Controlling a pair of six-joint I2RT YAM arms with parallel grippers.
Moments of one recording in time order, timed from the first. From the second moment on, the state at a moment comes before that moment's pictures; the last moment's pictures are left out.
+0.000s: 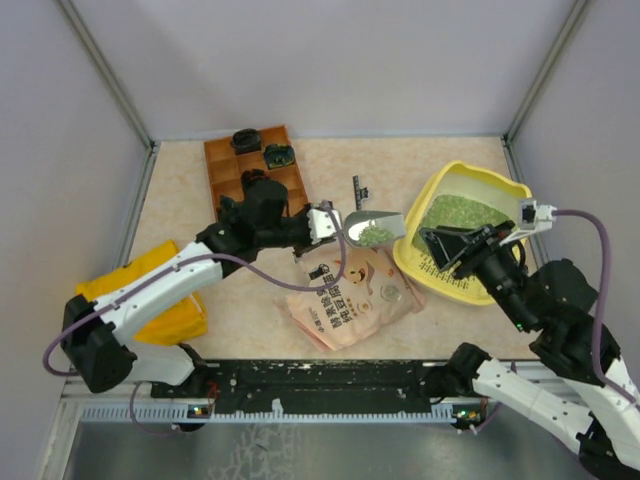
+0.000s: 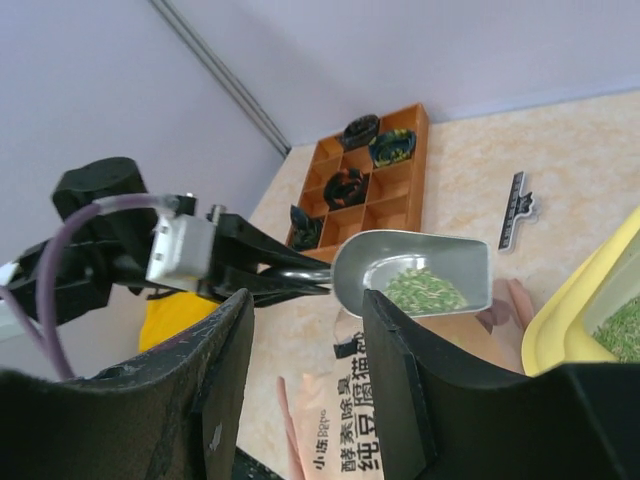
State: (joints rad) left arm -0.78 1.28 1.08 -0.24 0.43 0.56; right arm 0.81 0.47 1.07 -0.56 0.31 0.54
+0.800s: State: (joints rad) left arm -1.13 1.88 1.62 -0.26 -0.16 1.25; right arm 0.81 0.34 1.09 -0.51 0.41 0.55
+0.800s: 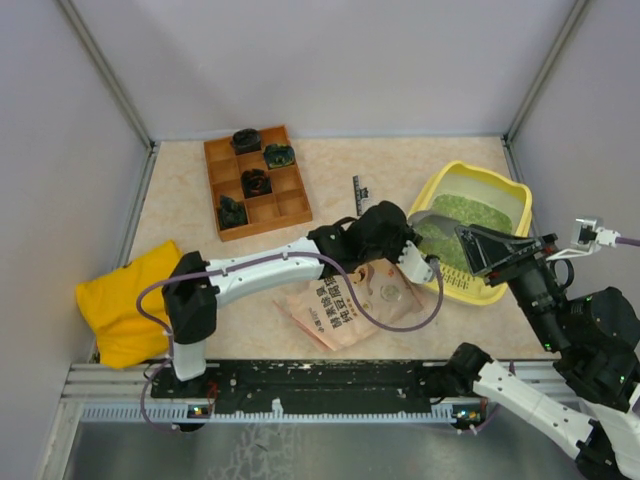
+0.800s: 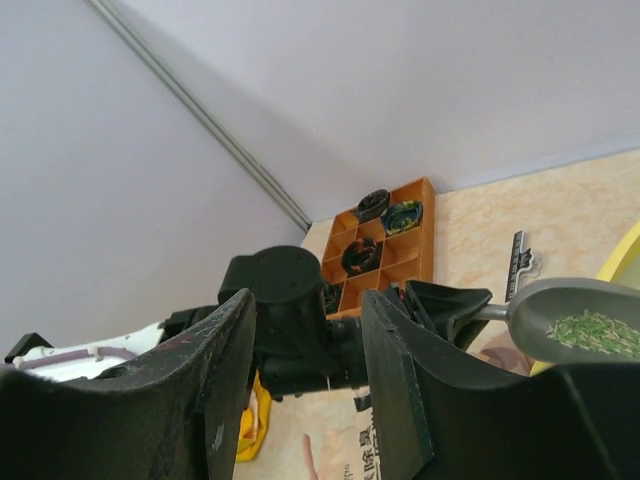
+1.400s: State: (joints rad) left arm -1.23 1.95 1.55 0.04 -0.51 1.74; right arm 0.81 0.34 1.09 -0.51 0.42 0.55
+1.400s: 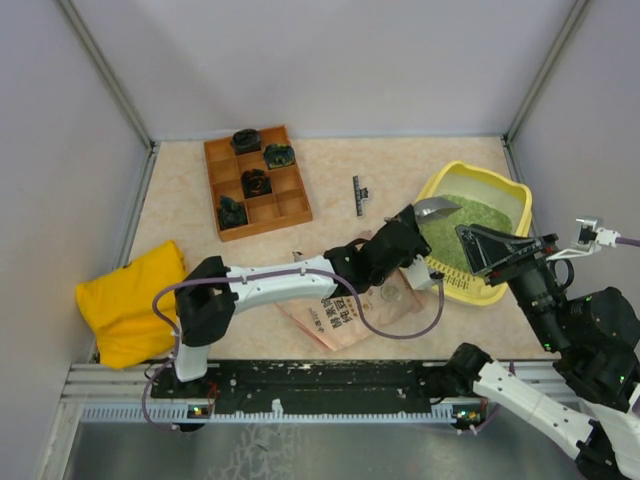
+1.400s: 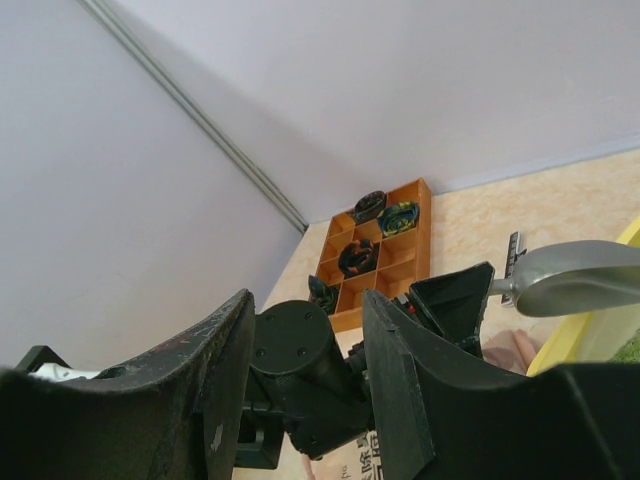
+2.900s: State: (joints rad) left arm -0.77 1.23 1.18 -0.55 -0.13 0.45; right arm 0.81 0.44 0.83 -0.58 0.28 0.59
